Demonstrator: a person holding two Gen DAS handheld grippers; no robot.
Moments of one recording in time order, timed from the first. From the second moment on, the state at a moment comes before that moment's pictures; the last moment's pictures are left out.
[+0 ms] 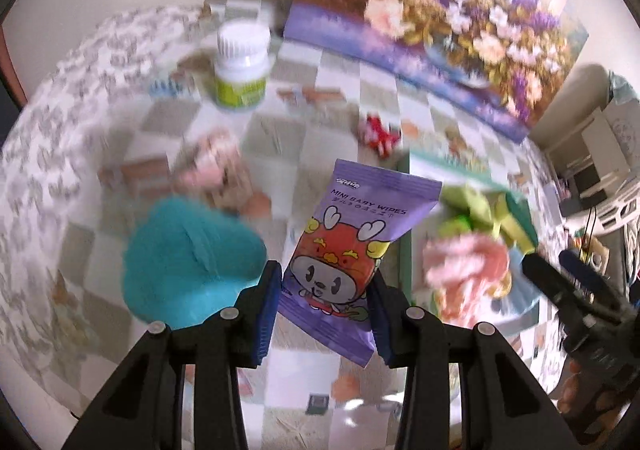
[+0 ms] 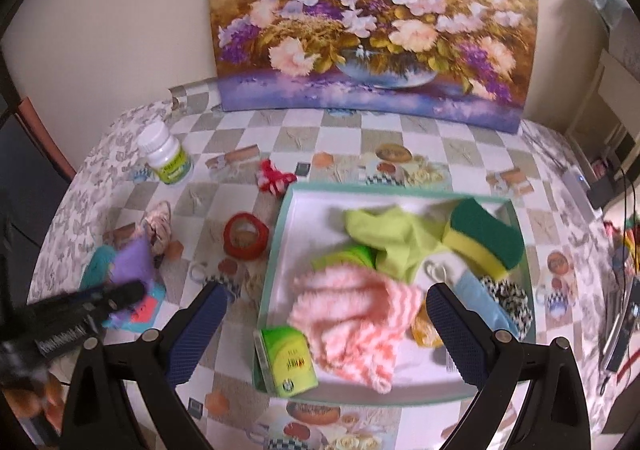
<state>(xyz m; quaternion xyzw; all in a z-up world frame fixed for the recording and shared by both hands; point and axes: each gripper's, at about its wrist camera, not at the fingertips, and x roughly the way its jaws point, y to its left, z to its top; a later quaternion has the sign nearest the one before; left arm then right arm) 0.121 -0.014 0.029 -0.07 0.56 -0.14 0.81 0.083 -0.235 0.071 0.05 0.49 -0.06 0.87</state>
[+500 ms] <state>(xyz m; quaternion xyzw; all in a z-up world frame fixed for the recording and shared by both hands) 0.191 0.044 0.041 -0.06 0.55 -0.09 0.83 0.173 -0.168 0.016 0.00 0.56 0.05 0.83</state>
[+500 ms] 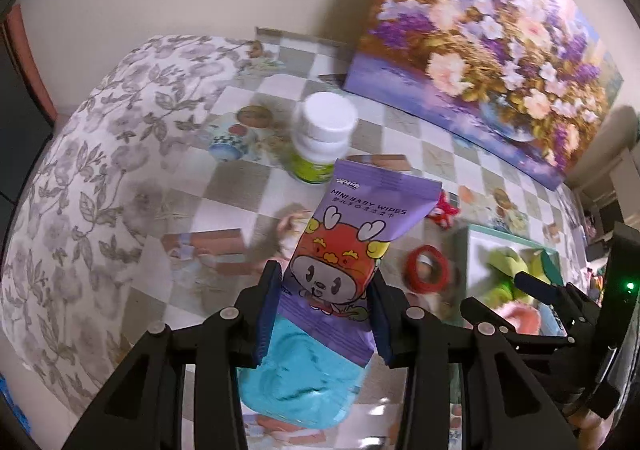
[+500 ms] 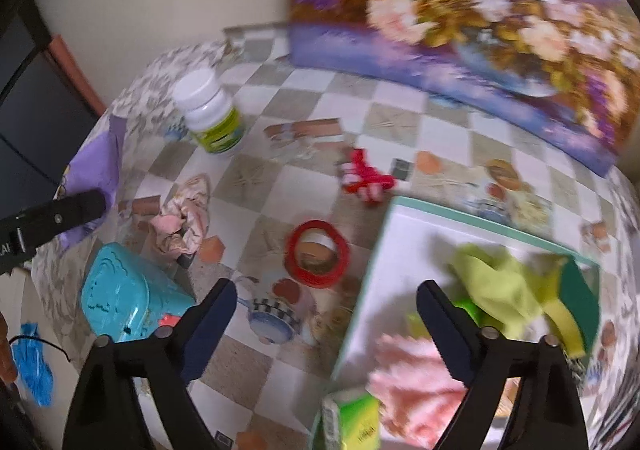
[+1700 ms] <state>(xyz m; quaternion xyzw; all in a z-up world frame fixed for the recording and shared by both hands) 0.219 0.072 -0.011 -0.06 0.58 -0.07 0.81 0.244 -0.141 -0.065 -0.07 0.64 0.07 0.76</state>
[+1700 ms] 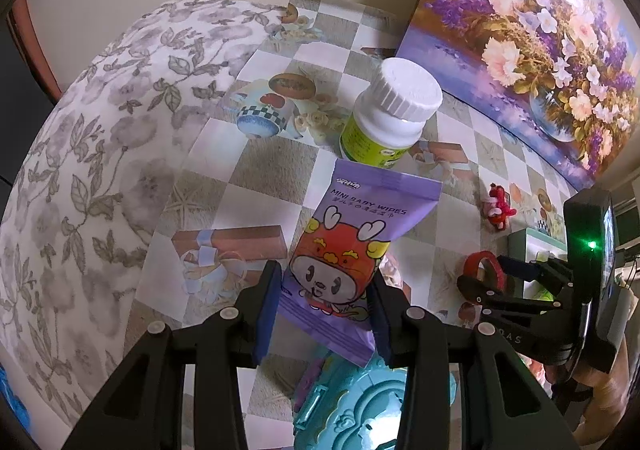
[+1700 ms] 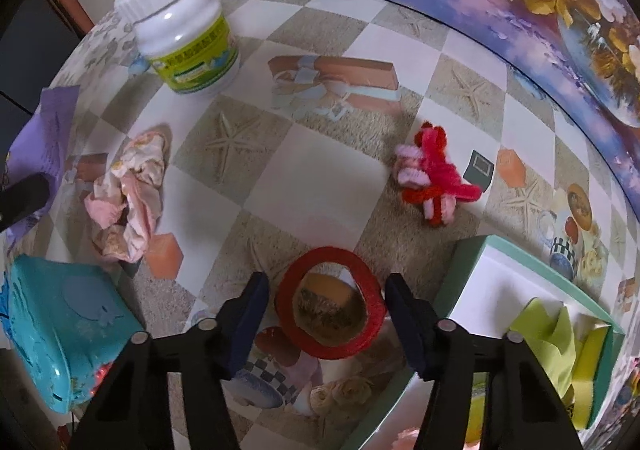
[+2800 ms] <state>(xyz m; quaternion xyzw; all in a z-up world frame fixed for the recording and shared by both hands) 0.163 -0.032 0.062 -0.04 0.53 -0.13 0.83 0.139 -0.219 0.041 0.02 0.56 -0.01 0.83</state>
